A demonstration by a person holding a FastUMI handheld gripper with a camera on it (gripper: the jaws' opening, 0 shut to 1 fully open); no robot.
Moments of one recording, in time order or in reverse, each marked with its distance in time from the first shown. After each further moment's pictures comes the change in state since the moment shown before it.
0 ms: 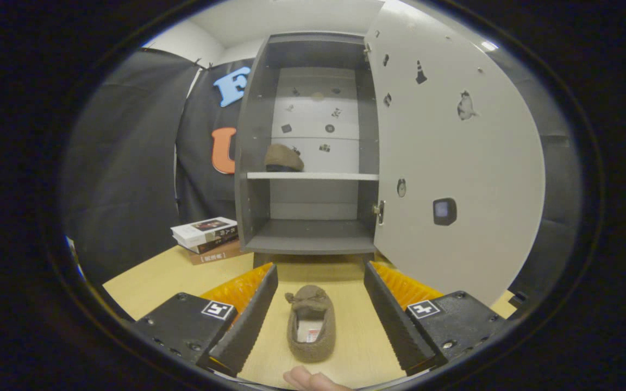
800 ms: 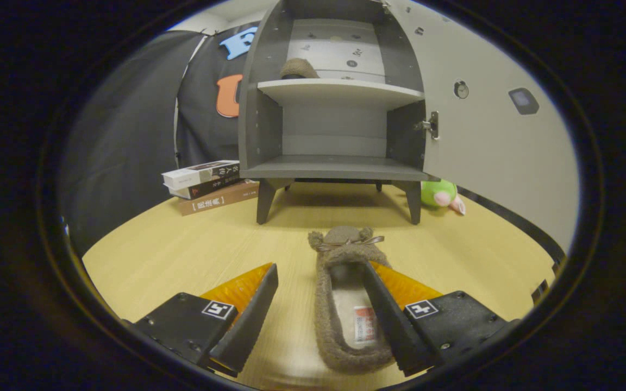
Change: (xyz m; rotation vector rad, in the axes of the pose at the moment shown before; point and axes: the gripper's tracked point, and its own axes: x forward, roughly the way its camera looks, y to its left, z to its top) arm 0.087 0.043 -0.131 -0.034 0.203 0.035
